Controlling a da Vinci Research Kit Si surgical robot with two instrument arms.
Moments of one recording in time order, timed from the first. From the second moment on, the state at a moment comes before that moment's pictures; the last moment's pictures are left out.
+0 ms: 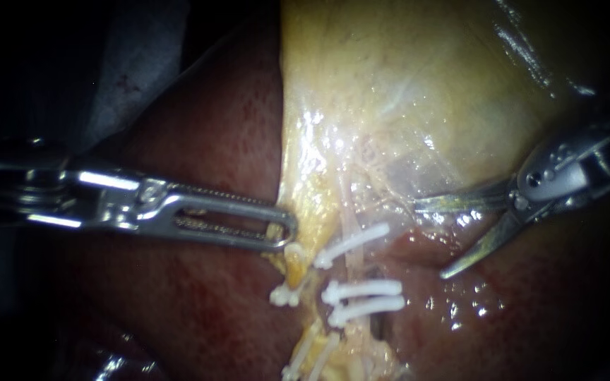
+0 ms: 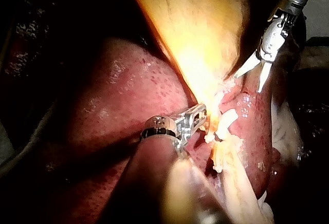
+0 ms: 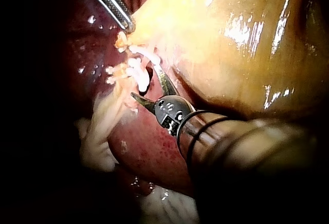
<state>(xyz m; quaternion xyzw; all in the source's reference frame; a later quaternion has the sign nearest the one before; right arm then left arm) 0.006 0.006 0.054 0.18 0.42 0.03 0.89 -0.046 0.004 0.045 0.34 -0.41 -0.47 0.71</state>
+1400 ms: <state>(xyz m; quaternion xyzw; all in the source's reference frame) 0.009 0.002 0.057 0.38 0.36 0.19 0.83 -0.041 0.006 0.038 0.35 -0.41 -0.47 0.70</state>
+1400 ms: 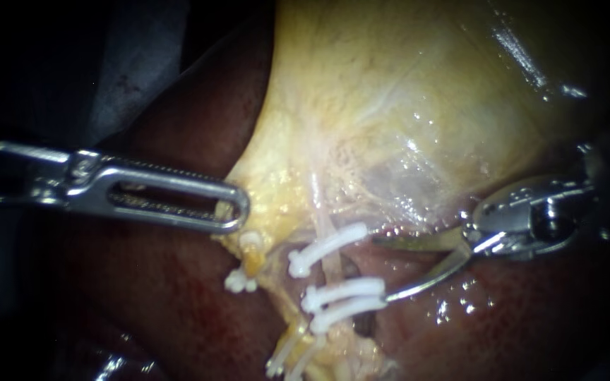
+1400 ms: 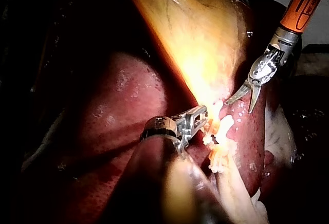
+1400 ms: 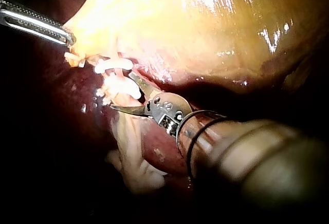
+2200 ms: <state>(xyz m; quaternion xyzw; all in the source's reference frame) 0.012 0.001 0.061 0.41 0.33 0.18 0.83 -0.041 0.006 0.038 0.35 -0.41 -0.47 0.70</state>
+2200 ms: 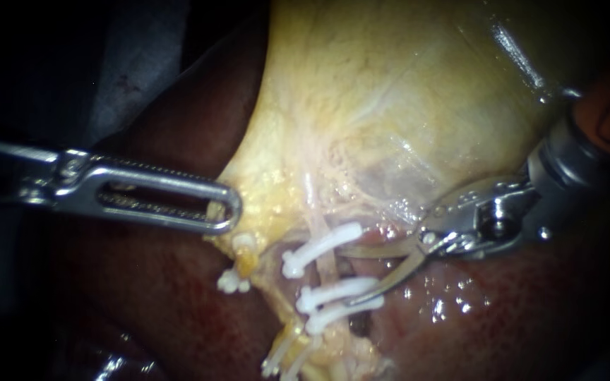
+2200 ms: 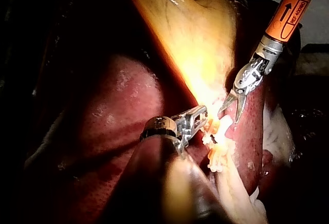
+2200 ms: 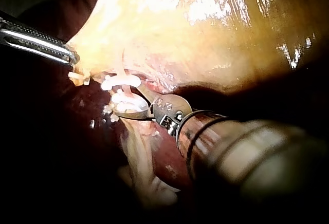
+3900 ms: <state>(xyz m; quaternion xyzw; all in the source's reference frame) 0.016 0.001 0.063 0.42 0.33 0.19 0.83 -0.041 0.006 0.038 0.35 -0.41 -0.47 0.70</state>
